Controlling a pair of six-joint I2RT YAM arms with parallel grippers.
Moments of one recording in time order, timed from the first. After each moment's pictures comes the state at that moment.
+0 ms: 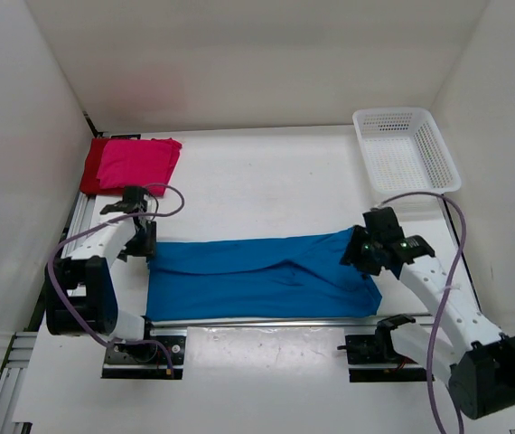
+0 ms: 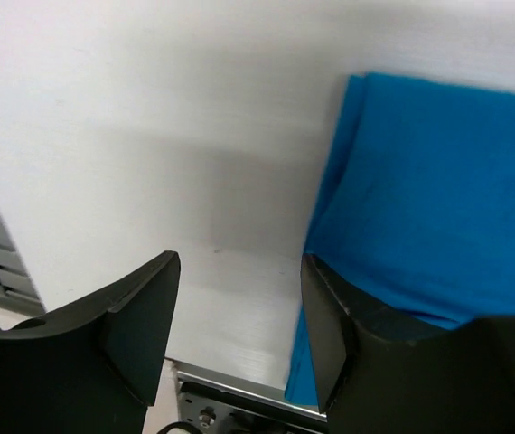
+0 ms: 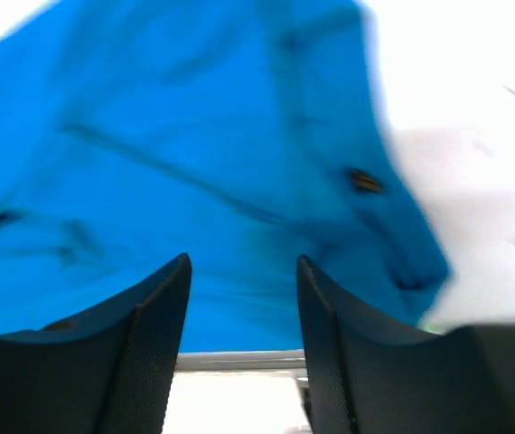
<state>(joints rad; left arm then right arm) 0.01 1.42 0.83 -0.75 -0.26 0.00 0.30 0.94 0.65 -0.79 0.02 0.62</state>
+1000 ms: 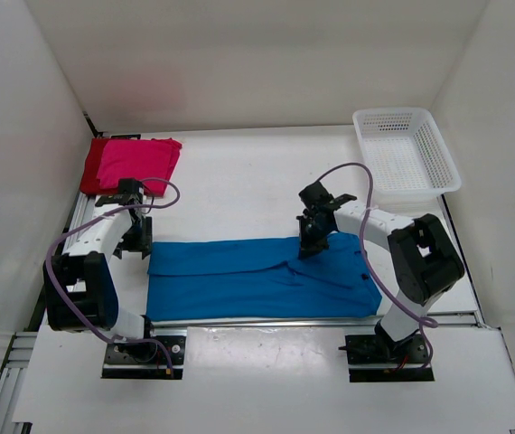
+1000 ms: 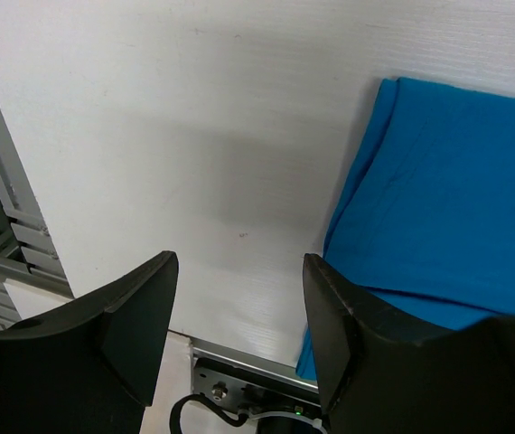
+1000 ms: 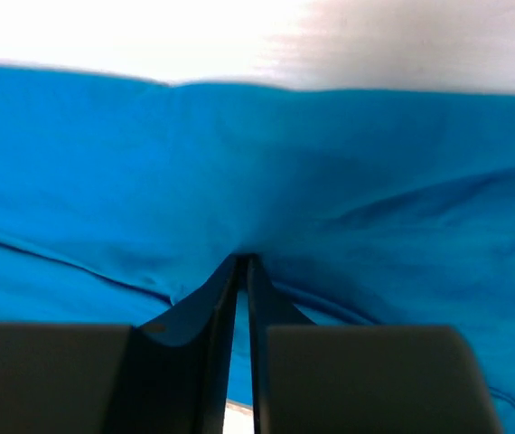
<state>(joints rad) 0.05 1.45 0.96 -0.86 -0.29 0.00 0.57 1.70 1.04 -0.61 -0.17 0.52</state>
